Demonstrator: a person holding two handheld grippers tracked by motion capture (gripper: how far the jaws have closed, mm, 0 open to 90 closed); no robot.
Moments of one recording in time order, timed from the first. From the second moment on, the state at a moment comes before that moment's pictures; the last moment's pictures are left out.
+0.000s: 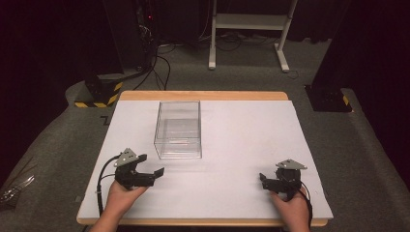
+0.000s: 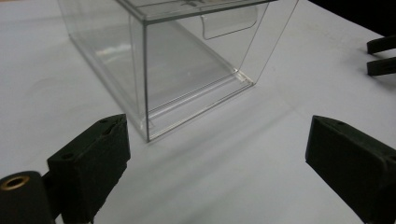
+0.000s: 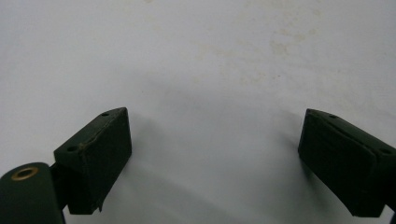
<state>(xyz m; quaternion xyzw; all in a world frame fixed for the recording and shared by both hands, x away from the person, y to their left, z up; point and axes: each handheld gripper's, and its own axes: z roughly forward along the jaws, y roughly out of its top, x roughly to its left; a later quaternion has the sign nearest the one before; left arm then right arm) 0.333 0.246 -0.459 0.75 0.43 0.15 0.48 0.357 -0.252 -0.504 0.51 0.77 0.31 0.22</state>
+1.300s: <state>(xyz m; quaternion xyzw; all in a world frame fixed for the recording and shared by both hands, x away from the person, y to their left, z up) 0.378 0.207 -0.460 0.75 0.40 0.14 0.50 0.356 -0.252 -0.504 0.51 0.77 0.31 0.22</state>
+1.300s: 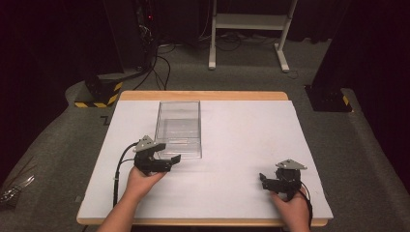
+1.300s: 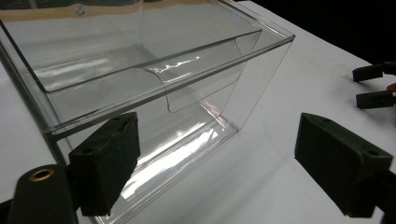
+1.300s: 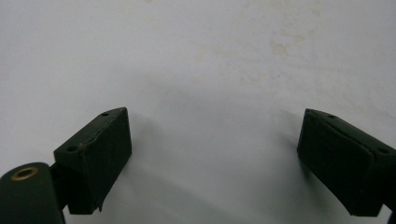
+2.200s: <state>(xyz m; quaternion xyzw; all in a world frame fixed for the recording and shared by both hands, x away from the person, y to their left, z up) 0.387 0.211 -0.474 0.72 0.38 0.18 0.55 0.356 -0.252 -0.504 0.51 0.77 0.31 0.22</state>
